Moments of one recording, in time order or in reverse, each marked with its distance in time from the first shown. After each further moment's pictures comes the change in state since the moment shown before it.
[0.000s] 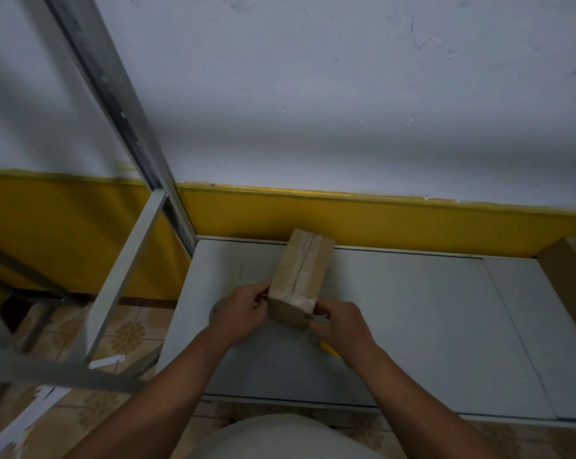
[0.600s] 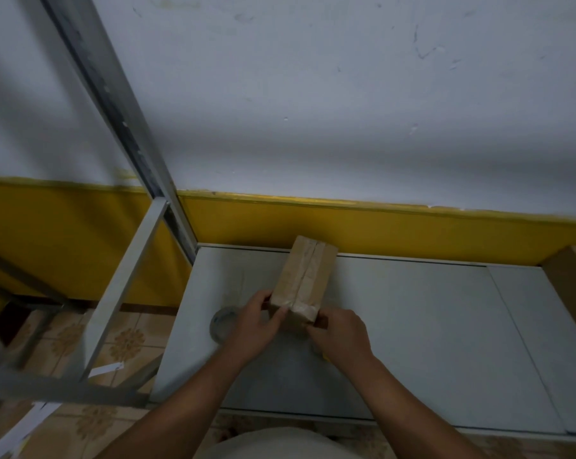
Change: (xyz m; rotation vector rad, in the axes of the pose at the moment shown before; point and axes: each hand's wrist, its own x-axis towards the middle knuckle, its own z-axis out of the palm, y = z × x) left_hand -0.004 0.007 0.033 -0.252 0.145 -0.161; right_hand 0.003 -0.021 0.002 -0.071 0.038 0.138
